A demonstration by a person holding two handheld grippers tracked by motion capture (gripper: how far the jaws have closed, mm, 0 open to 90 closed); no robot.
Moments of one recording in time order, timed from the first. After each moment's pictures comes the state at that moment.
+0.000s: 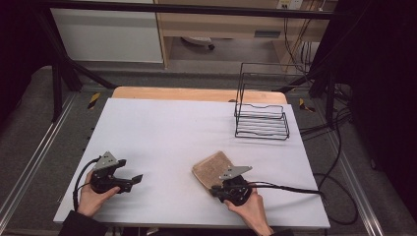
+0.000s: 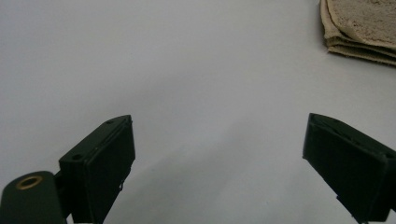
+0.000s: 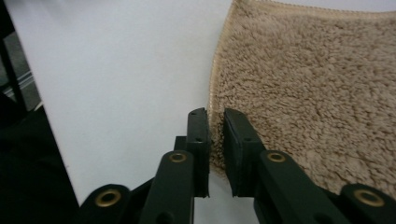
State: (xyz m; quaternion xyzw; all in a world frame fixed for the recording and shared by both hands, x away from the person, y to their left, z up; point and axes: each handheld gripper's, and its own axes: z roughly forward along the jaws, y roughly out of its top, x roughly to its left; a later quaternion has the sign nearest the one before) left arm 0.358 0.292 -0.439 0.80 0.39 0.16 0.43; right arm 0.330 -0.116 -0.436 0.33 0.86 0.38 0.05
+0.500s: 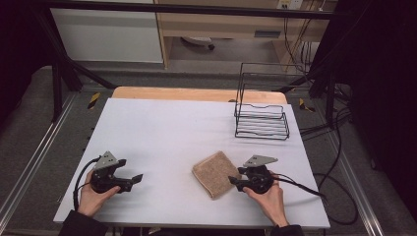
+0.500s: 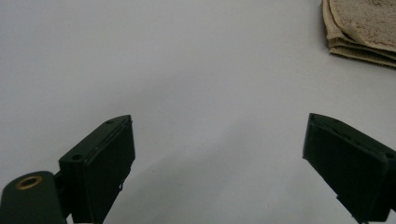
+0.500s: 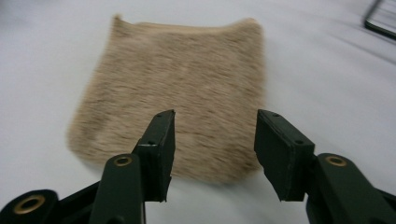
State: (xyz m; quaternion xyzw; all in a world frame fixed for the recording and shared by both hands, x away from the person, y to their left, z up) left arm 0.359 0.291 -0.440 0.80 0.39 0.16 0.43; right arm 0.357 -0.182 -0.431 0.40 0.82 0.39 0.12
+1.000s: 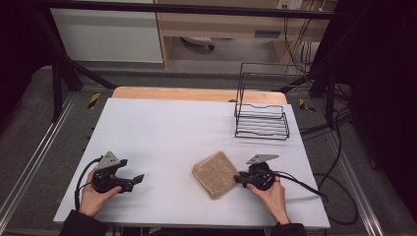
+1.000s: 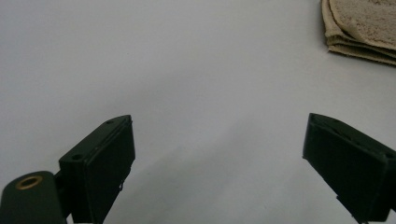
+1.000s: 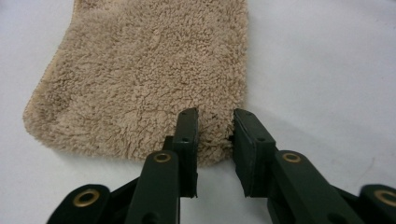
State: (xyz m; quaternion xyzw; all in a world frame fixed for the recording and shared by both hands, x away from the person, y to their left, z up) left arm 0.359 0.287 -0.440 0.80 0.39 0.16 0.42; right arm 0.370 -0.189 -0.448 0.42 0.83 0.37 0.07
